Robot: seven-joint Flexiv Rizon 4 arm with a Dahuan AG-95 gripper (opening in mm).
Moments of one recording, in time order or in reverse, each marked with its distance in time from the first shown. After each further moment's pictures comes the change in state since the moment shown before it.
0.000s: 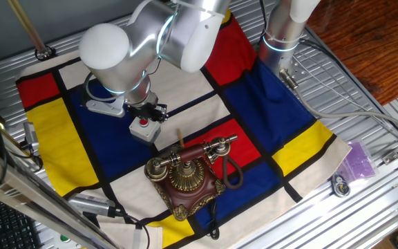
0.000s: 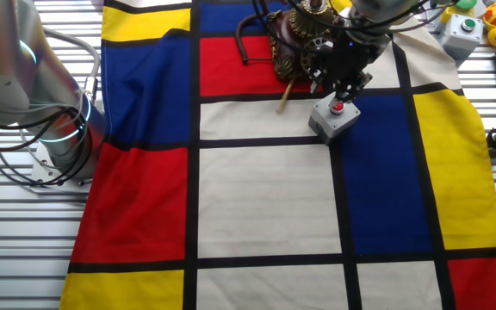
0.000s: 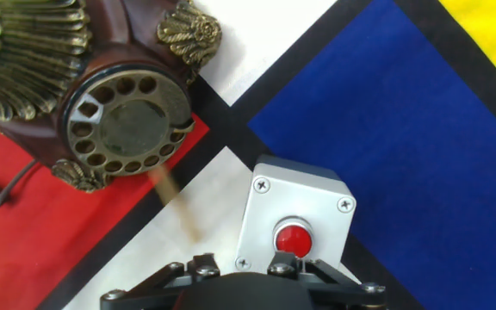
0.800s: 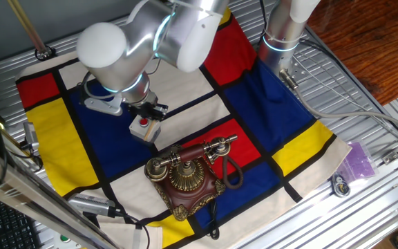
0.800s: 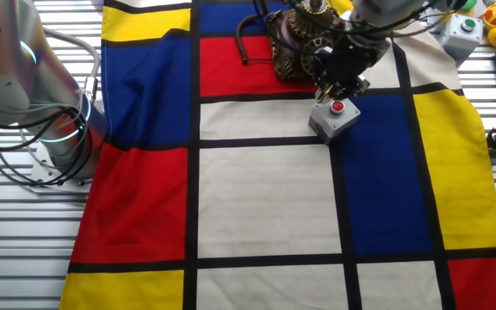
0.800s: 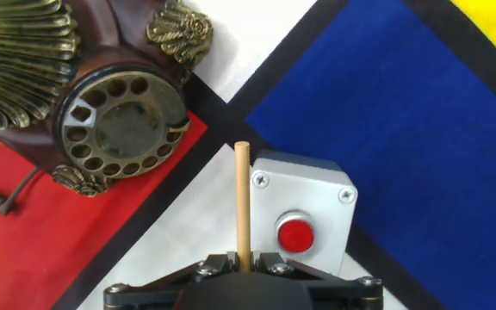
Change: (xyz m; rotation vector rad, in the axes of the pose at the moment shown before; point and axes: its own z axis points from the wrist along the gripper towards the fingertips) arm -0.001 -0.003 0.005 -0.024 0.006 0.002
